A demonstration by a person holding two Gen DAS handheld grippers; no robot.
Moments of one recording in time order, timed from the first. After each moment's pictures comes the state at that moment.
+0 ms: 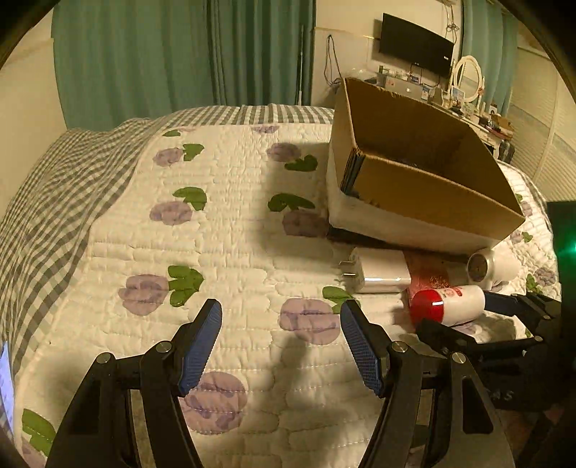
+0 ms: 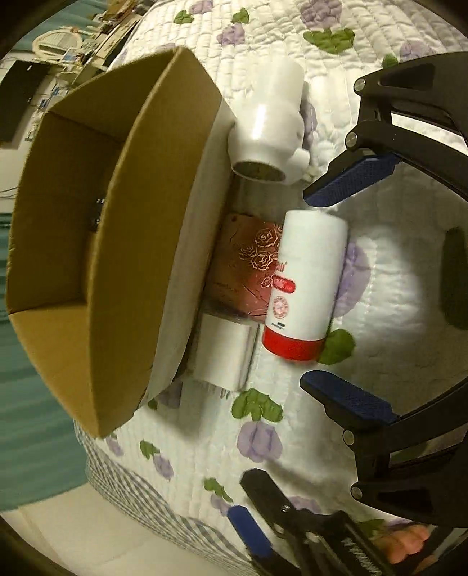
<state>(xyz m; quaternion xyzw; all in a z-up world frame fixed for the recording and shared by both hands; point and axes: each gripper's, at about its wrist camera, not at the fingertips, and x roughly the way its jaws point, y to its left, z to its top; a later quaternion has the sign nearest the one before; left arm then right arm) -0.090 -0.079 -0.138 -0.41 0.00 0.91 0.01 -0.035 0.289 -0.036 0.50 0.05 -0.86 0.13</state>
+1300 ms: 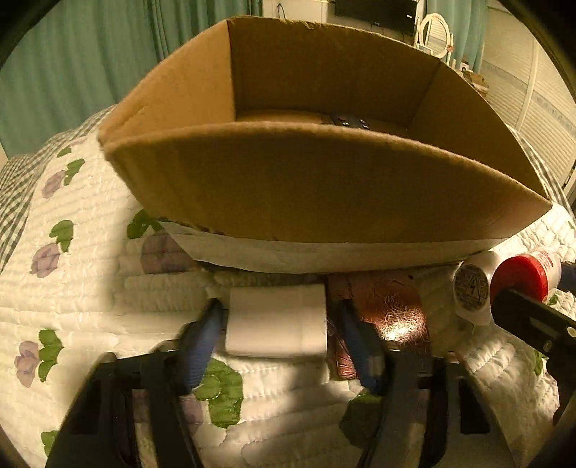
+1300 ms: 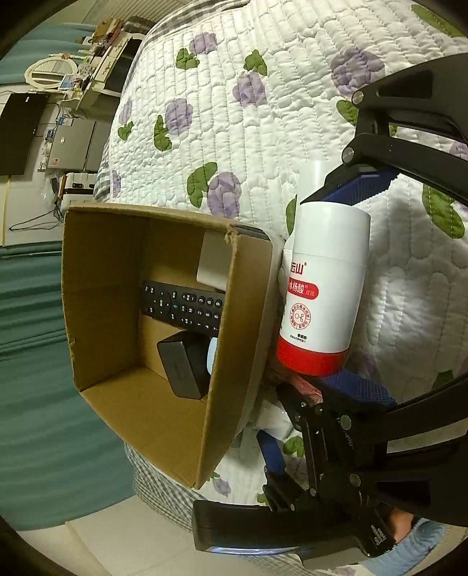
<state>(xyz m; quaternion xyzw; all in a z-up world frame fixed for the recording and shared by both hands) -0.164 0.015 -0.172 -0.46 0.05 0.89 0.08 -0.045 0.380 0.004 0.44 0.00 -0.89 0.13</state>
